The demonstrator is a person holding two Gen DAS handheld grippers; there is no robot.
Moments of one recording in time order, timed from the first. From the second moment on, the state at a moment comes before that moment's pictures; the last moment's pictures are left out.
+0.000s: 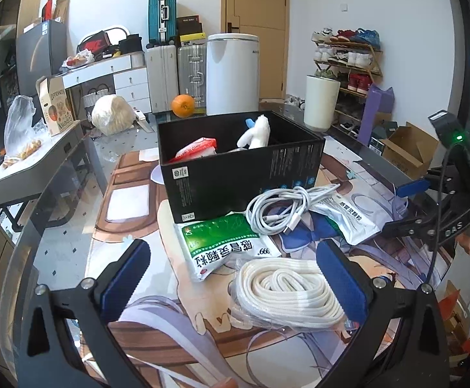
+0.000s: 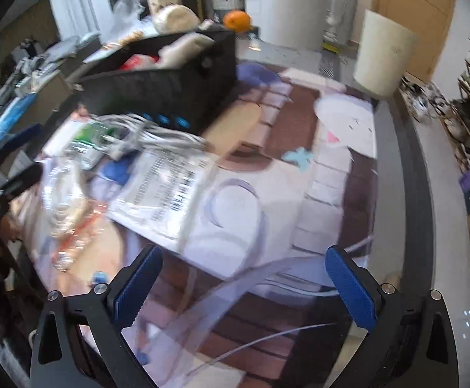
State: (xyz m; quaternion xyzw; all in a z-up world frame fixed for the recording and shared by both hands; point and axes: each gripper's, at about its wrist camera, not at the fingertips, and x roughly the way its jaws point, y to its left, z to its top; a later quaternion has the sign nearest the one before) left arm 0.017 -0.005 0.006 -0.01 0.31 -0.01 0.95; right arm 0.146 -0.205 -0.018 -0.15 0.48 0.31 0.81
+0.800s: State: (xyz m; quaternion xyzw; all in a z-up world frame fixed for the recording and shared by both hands) left arm 0.017 -0.002 0.003 -0.01 0.31 -0.01 0.95; right arm 0.155 -0.149 -0.031 -0.13 0.46 0.26 0.84
